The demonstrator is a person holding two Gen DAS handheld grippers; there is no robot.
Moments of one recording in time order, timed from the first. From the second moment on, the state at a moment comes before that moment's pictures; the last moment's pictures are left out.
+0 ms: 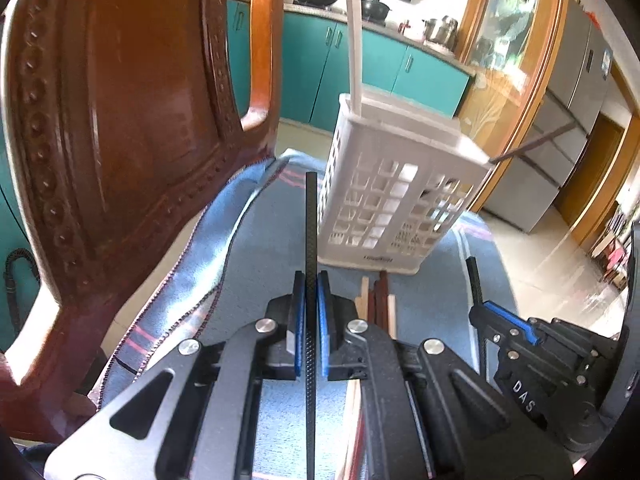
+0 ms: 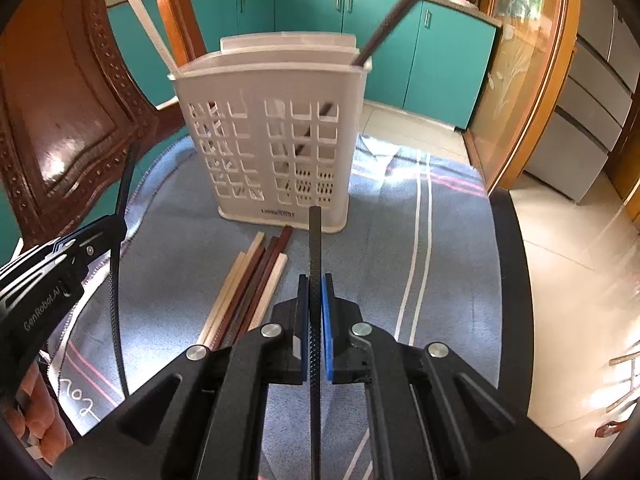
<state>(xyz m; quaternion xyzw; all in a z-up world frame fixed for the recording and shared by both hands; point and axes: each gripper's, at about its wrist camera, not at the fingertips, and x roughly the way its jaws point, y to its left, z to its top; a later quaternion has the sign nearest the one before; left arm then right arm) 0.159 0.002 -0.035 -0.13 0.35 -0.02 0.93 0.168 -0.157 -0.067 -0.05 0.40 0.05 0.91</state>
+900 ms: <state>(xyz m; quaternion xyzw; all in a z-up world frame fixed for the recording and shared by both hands) 0.134 0.036 0.117 -0.20 0.12 -0.01 0.97 0.115 -0.181 0.089 0.03 0.20 0.07 0.98</state>
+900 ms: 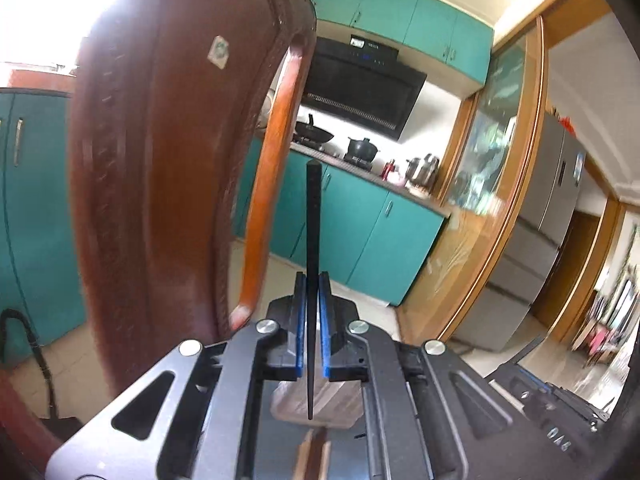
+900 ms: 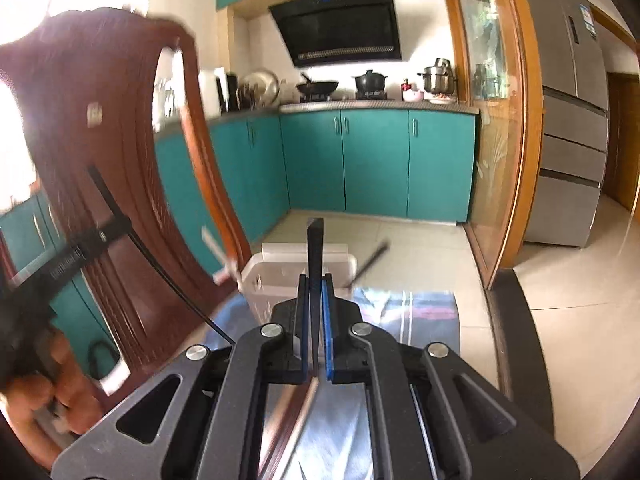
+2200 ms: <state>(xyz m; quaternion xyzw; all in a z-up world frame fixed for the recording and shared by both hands) 0.206 0.011 0.072 -0.15 0.14 0.00 0.98 0.187 -0.194 0.088 0.07 0.15 0.03 0.98</state>
